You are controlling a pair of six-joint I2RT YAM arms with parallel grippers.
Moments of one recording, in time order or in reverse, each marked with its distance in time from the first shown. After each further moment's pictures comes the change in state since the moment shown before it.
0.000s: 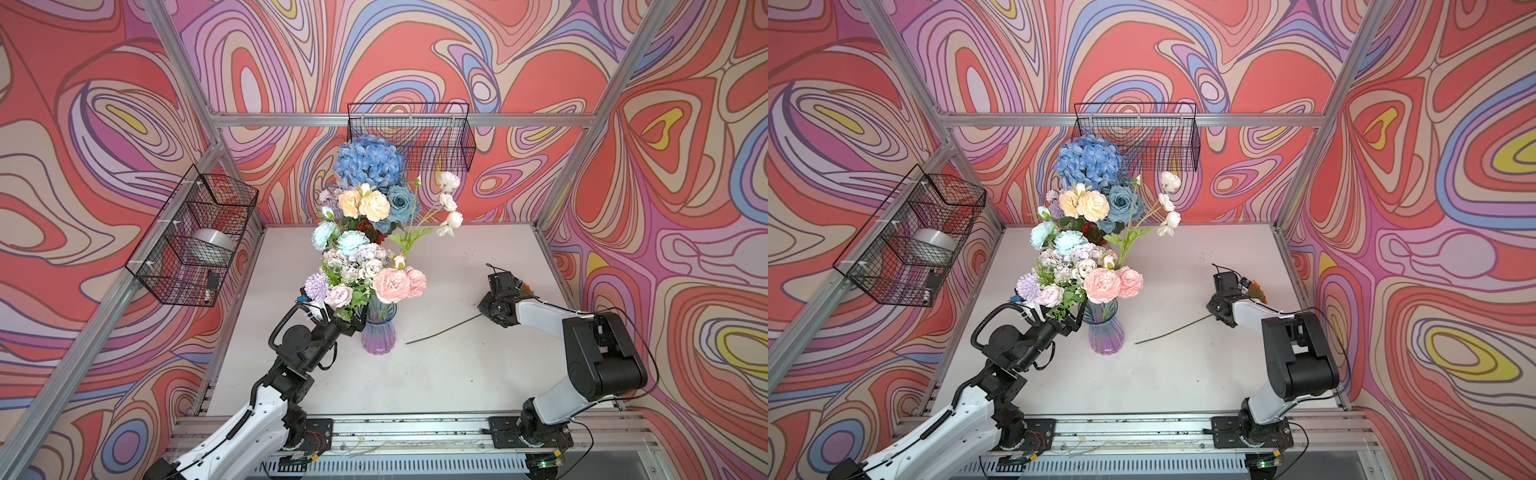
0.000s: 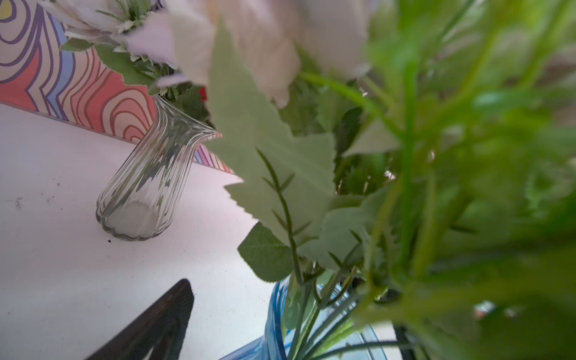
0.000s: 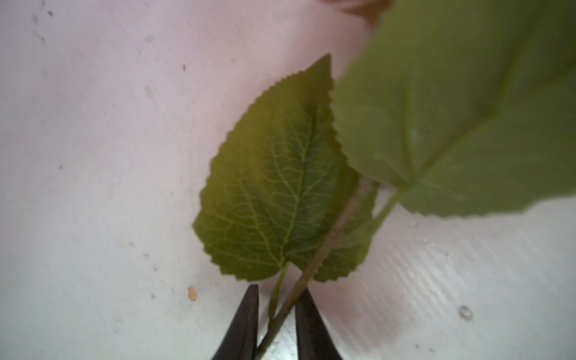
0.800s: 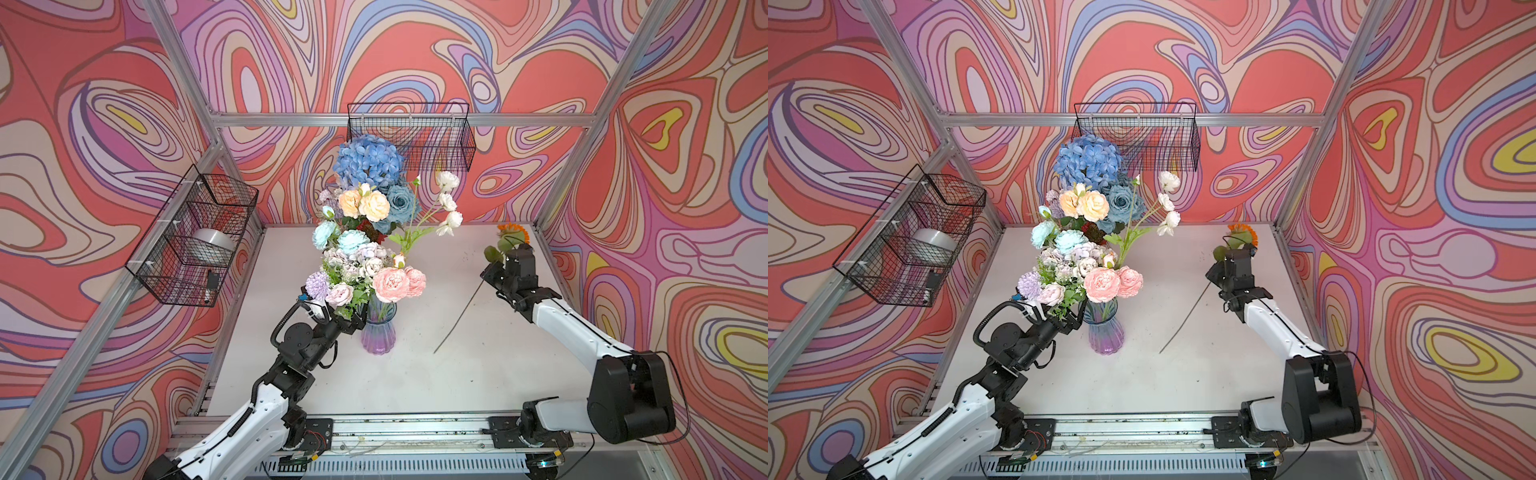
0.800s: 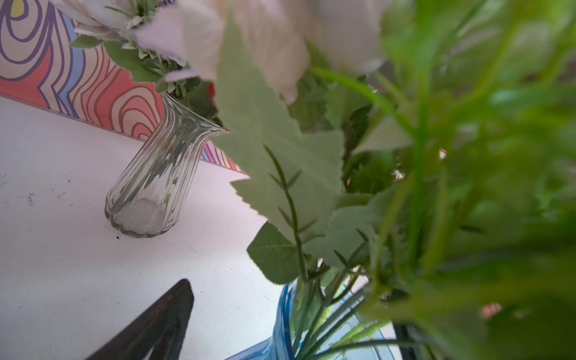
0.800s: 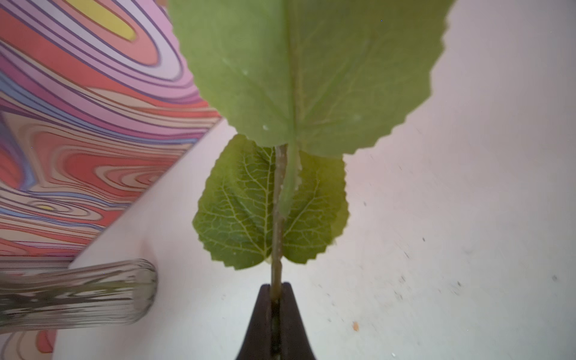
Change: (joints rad) left arm 0.000 0.022 0.015 -0.012 -0.016 0.000; right arm 0.000 -0.276 0.119 0.156 -0.090 -0.064
